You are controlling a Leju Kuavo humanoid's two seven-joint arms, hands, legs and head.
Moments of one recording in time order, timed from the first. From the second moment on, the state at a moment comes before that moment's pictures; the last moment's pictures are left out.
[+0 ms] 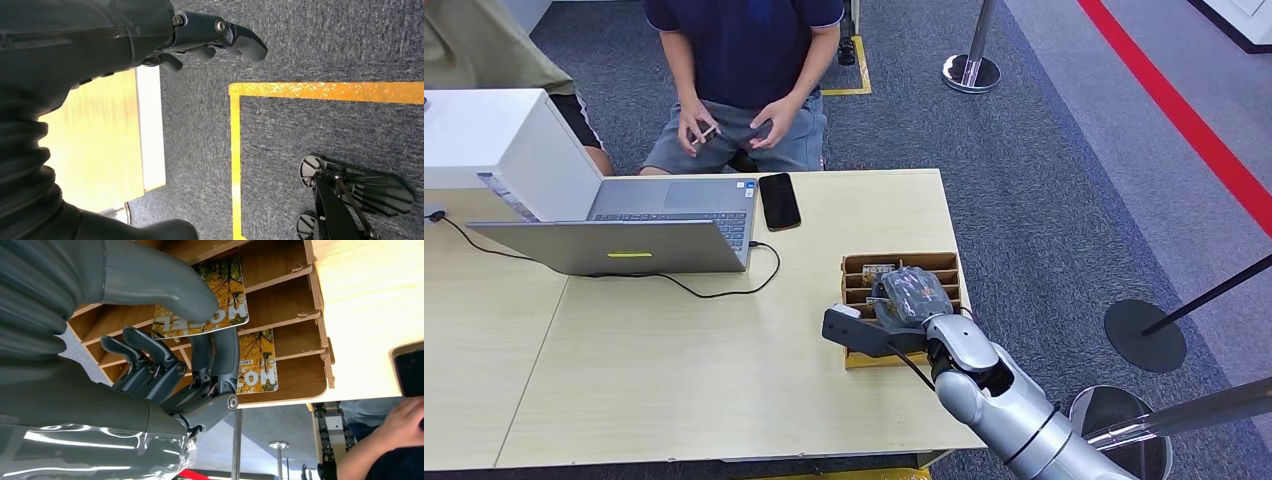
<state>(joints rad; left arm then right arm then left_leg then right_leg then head) -0.09 0.14 -0.67 -0.22 0.74 0.18 0.27 -0.40 -0.19 0.75 -1.46 0.97 0.12 0.48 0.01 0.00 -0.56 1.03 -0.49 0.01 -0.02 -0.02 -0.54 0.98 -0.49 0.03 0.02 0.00</state>
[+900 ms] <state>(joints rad) -0.08 0.14 -0.67 -0.22 0.77 0.14 0.28 -0.48 -0.21 0.66 -1.73 0.99 0.07 0.51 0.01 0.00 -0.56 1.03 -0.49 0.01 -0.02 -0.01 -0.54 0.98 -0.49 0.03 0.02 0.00</state>
